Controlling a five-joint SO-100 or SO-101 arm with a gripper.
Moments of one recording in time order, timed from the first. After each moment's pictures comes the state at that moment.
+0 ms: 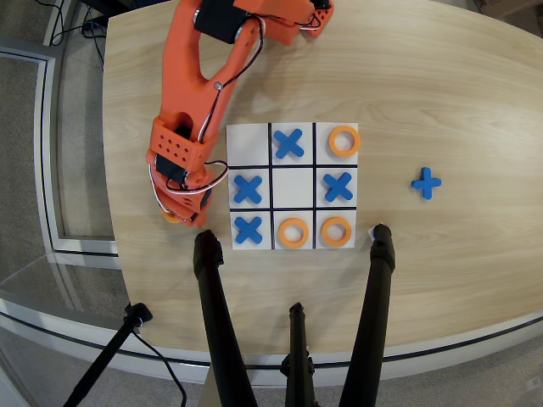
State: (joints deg) arm 30.3 65.3 94.1 24.0 -81.2
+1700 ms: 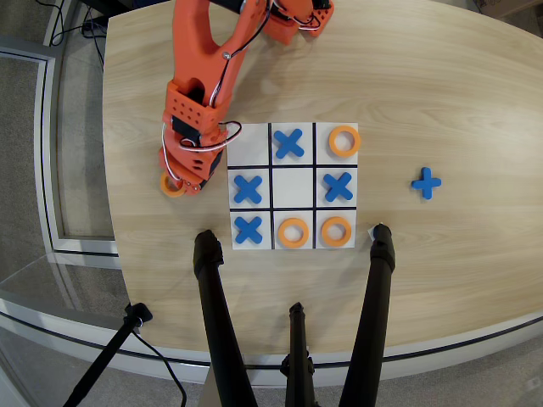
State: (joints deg) arm 33.0 76.4 121.0 6.5 -88.1
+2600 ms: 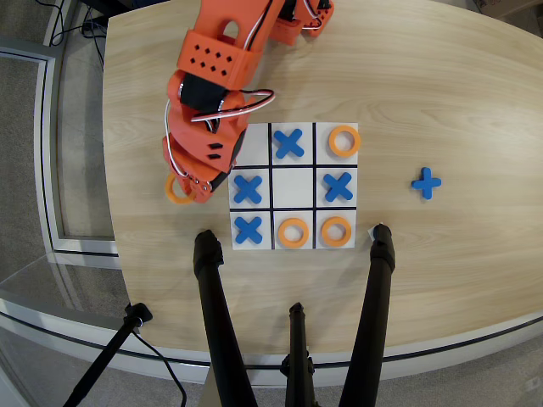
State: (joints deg) arm 26.0 107.9 126.2 25.4 -77.0
